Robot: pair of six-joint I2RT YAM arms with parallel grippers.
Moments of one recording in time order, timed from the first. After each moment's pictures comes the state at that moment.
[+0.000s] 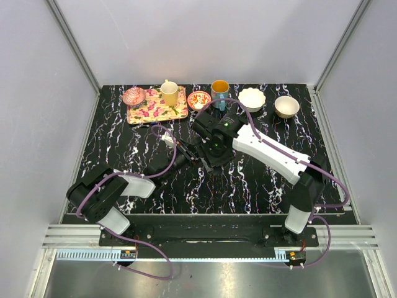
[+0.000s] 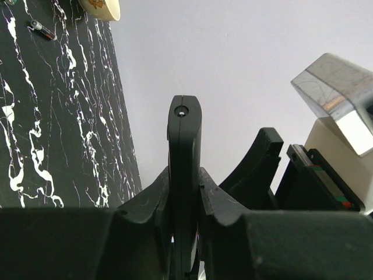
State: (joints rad) left arm -0.70 1.55 0.42 1.23 0.16 -1.45; right arm 0.91 1.77 1.75 -1.29 0.05 0.41
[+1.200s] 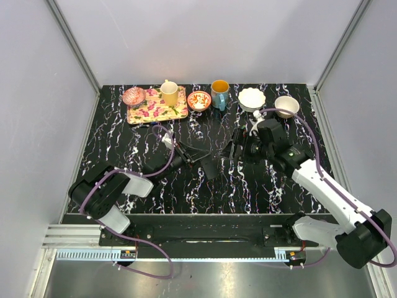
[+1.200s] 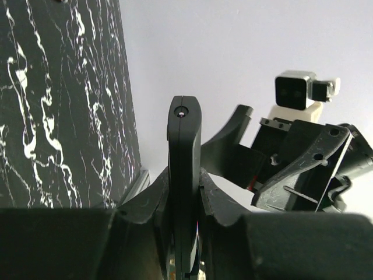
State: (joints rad) left arm -0.64 1.58 0.40 1.24 0.30 -1.50; right arm 0.56 1.11 1.04 -0.59 -0.20 0.69
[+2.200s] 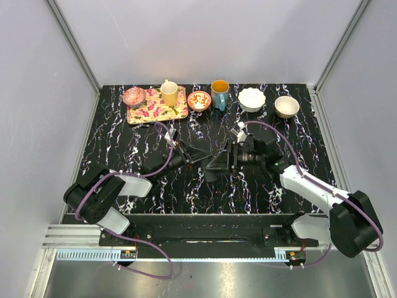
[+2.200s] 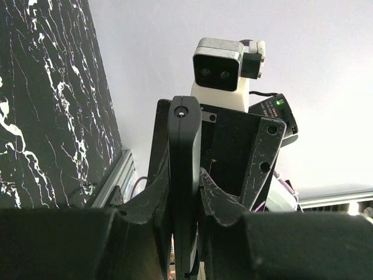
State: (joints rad) left arm -0.63 1.52 0.40 1.25 0.43 -1.54; right arm 0.54 1.21 0.68 0.15 -0.79 0.96
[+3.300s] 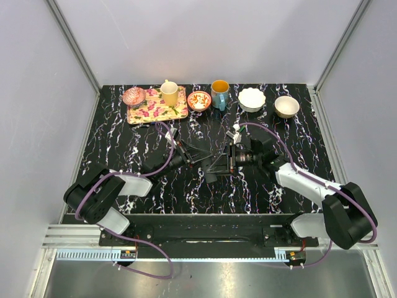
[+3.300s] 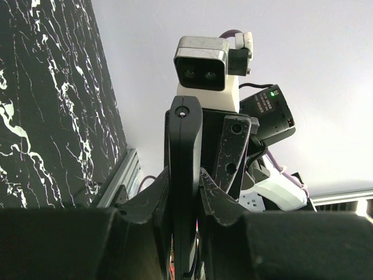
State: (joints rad) left arm -0.63 1.52 0.41 1.24 0.44 -1.51; right arm 0.54 1.29 0.67 0.24 -0.91 1.01
